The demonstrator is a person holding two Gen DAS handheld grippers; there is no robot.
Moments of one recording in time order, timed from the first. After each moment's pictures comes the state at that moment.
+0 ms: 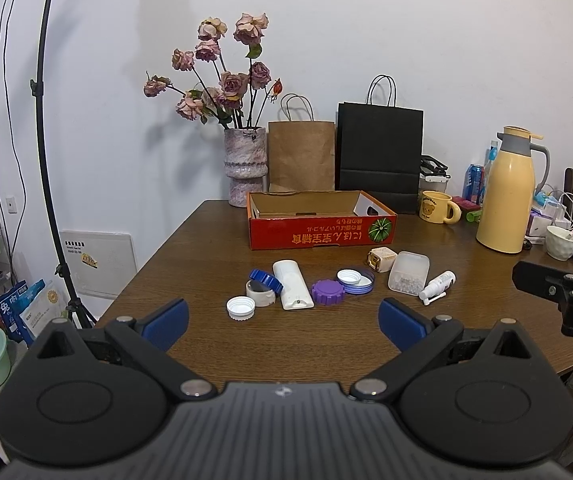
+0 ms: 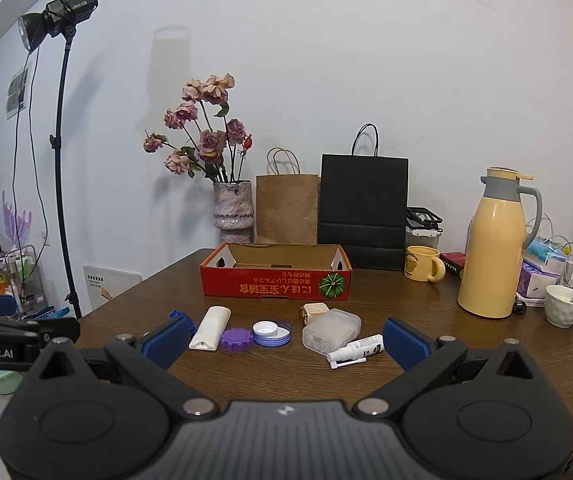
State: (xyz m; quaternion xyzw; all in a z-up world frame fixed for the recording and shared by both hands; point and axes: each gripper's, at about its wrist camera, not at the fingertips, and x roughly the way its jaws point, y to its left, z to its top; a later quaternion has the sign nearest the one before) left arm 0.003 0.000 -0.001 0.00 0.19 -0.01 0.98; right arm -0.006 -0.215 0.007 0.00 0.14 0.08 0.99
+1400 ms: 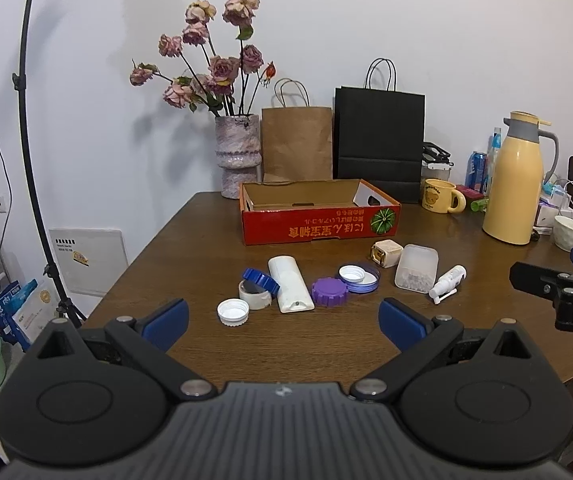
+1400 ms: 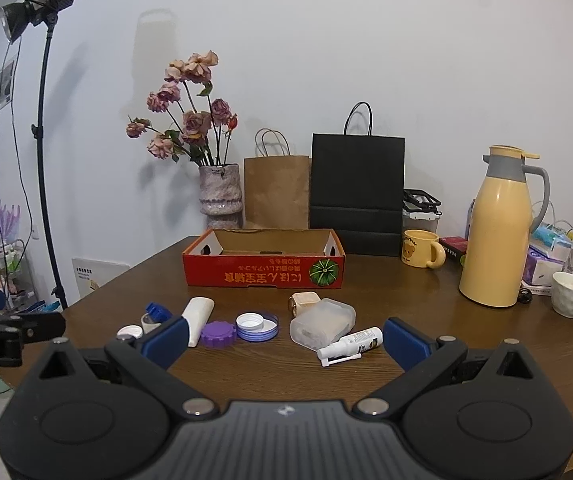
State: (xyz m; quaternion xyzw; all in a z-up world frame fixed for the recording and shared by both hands) left arm 0.043 -0.003 -0.019 0.01 0.21 -0.01 0.98; right arm 0.046 -0.223 -0.012 0.00 0.16 0.07 0.98
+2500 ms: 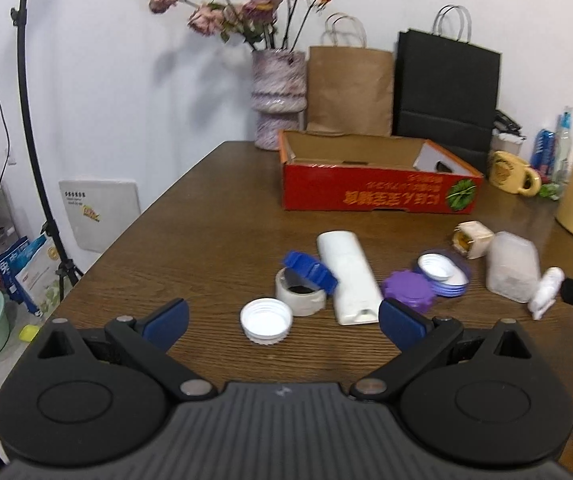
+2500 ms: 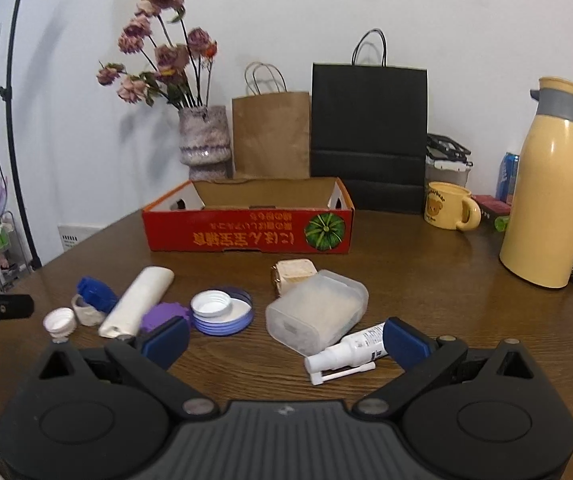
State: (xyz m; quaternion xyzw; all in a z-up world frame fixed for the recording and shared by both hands) left arm 0.185 0.033 -0.079 -0.02 0.28 0.04 0.96; right arm 0.197 -0.232 -0.077 0.00 0.23 0.08 0.97
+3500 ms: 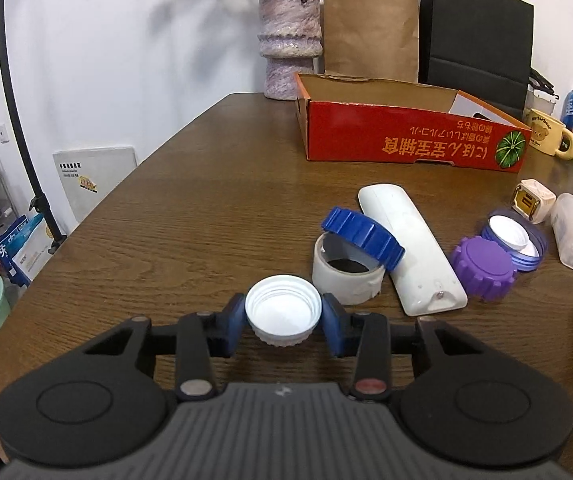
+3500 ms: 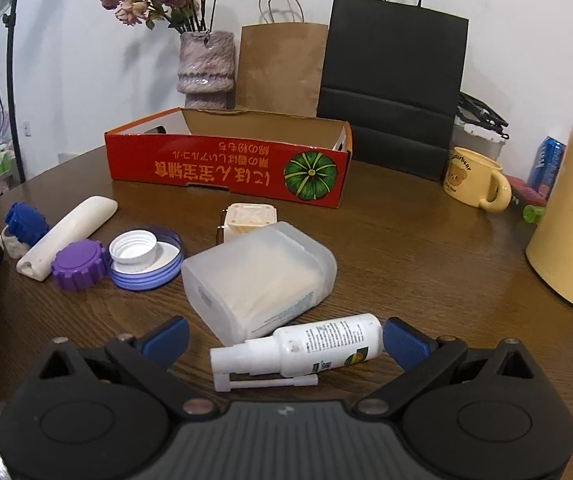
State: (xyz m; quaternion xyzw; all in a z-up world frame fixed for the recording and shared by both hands) left arm 0.248 0.058 -0.132 -0.01 0.33 0.05 0.94; right arm 0.285 -0.269 -0.123 -0.07 0.30 0.13 0.94
